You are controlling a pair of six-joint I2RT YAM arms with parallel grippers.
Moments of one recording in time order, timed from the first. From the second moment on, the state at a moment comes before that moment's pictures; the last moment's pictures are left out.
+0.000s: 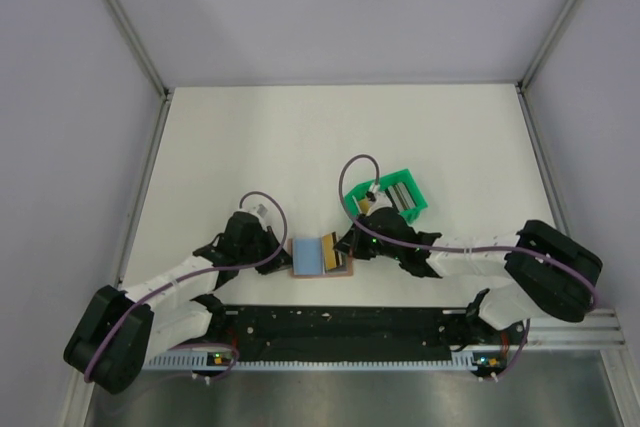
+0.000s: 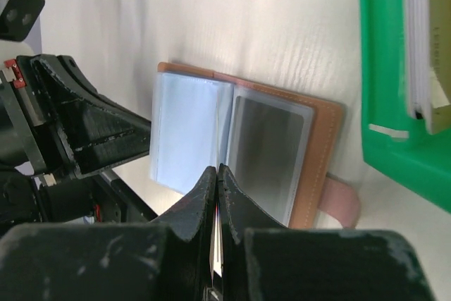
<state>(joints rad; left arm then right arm) -0.48 1.03 0.25 -0.06 0.33 -0.89 0.96 1.39 0.49 0.33 0.03 1.00</state>
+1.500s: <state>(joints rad) -0.48 1.03 0.21 0.02 0.33 -0.93 0.94 1.64 0.54 0.50 -0.09 1.12</state>
